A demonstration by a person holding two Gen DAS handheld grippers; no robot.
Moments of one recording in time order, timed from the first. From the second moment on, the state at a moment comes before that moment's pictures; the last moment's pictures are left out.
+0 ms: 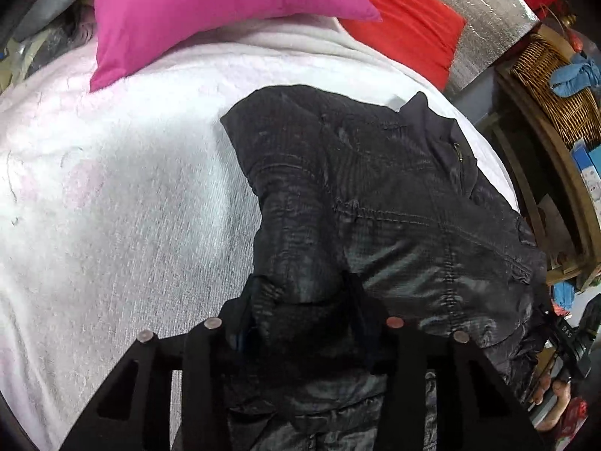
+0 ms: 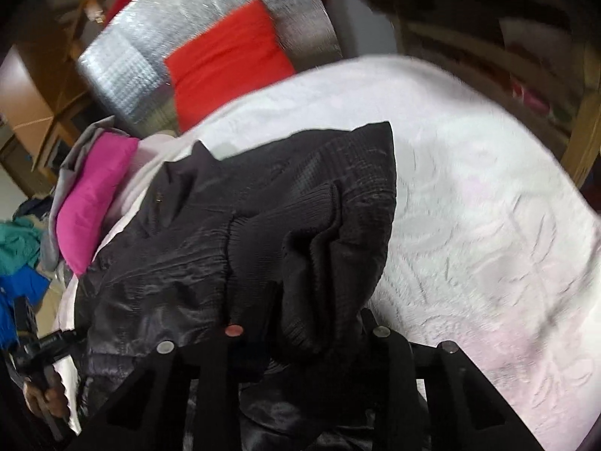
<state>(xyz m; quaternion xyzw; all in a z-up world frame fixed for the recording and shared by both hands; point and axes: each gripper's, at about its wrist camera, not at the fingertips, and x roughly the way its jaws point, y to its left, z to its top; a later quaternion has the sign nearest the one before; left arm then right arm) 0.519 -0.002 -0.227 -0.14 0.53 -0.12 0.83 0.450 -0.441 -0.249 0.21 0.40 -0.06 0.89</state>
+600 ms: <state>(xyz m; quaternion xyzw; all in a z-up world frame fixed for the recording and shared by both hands) 0.487 -0.018 -0.213 -0.01 0.52 -0.07 0.85 0.402 -0.469 -0.248 0.23 0.41 -0.06 0.88</state>
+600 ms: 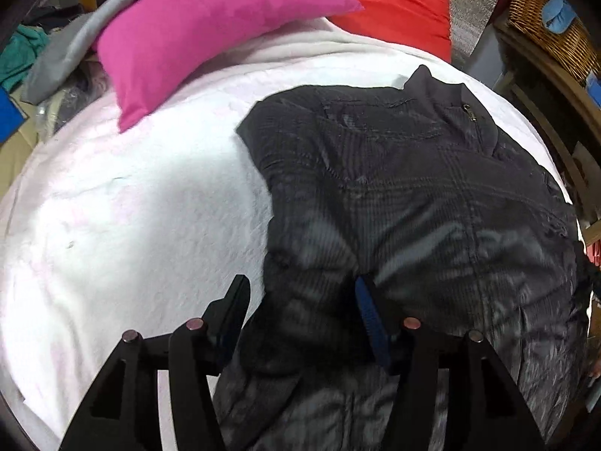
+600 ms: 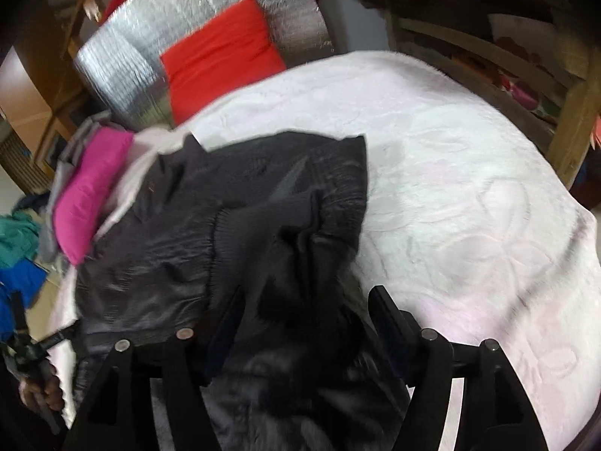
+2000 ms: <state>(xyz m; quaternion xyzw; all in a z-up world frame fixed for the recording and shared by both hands) 0.190 0.060 -0.289 -0.06 0.60 -0.04 0.80 0.190 -0.394 -0.346 0.30 0.53 -0.02 0.79</state>
